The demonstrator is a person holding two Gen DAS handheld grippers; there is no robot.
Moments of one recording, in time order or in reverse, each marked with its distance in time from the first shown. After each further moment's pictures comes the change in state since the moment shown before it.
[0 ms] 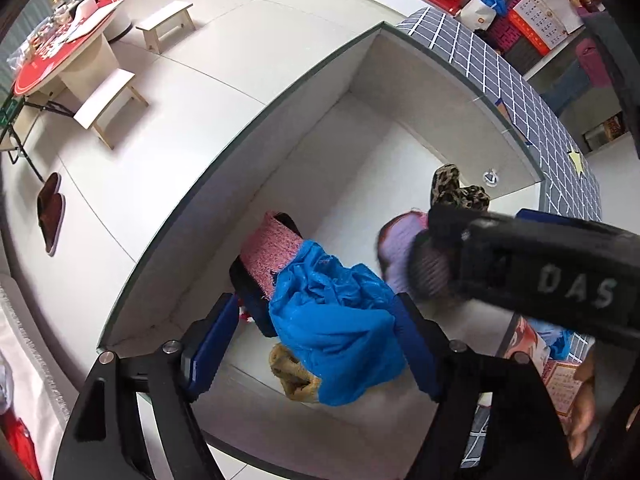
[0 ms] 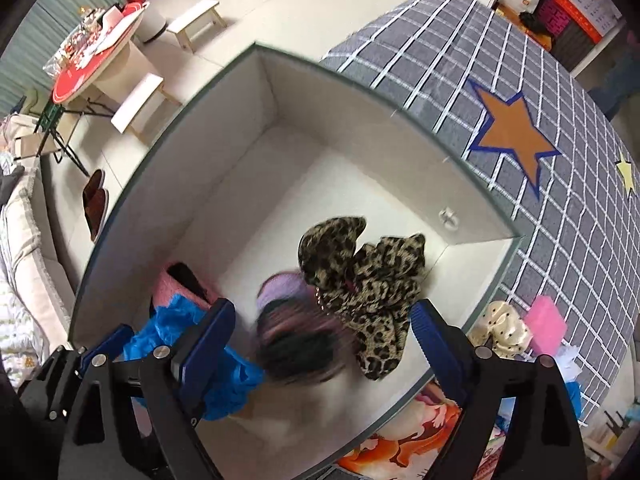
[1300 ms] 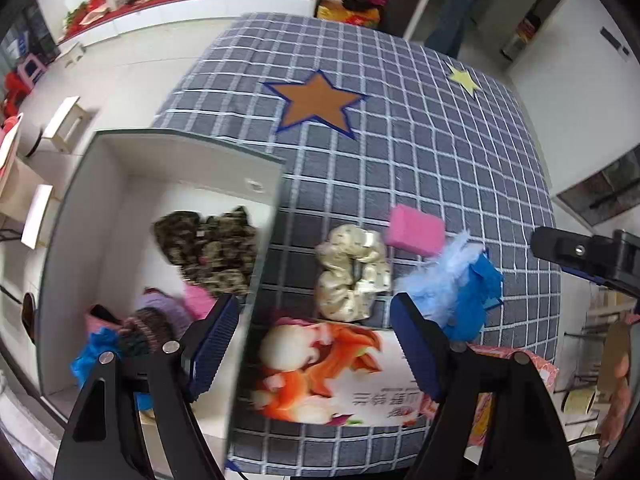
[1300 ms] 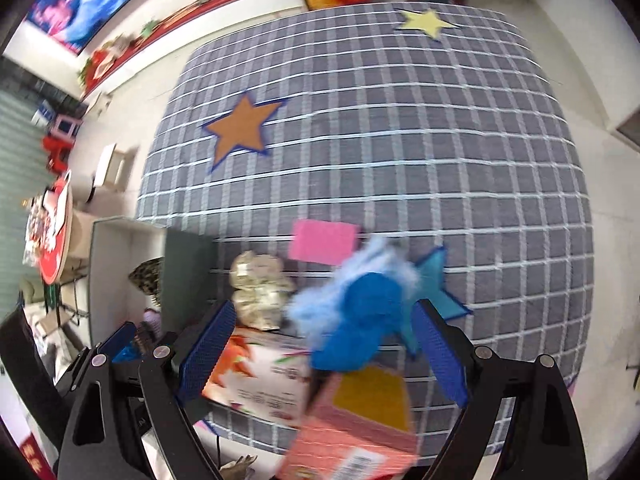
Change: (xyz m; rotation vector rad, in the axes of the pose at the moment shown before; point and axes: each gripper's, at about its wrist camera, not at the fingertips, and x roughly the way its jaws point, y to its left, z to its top) left arm -0.026 -0.194 -0.015 0.413 -0.025 -0.085; right arm -0.103 -0.258 -0.138 0.608 -0.115 0.069
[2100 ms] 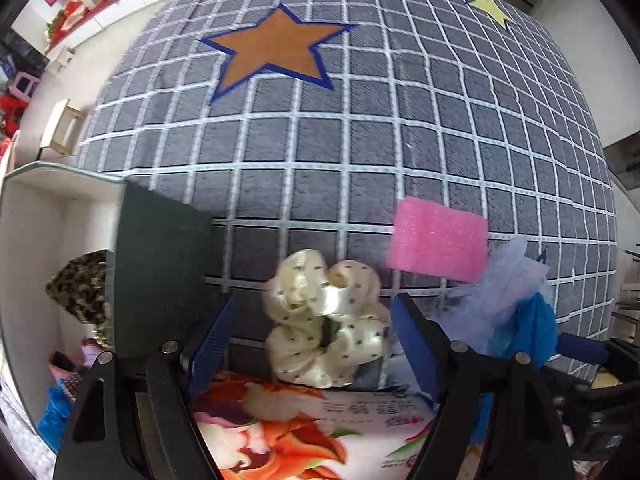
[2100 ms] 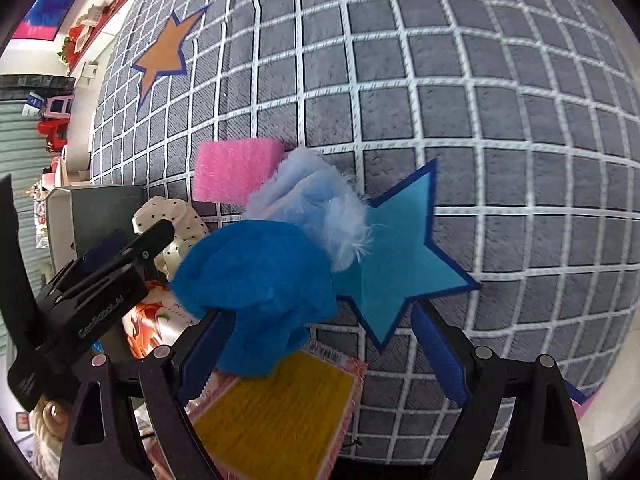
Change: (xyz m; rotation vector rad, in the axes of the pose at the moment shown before) left arm 0.114 -0.045 0.039 0.061 0.181 0.130; right arm 0.112 -0.072 -0.004 0.039 0.313 0.118
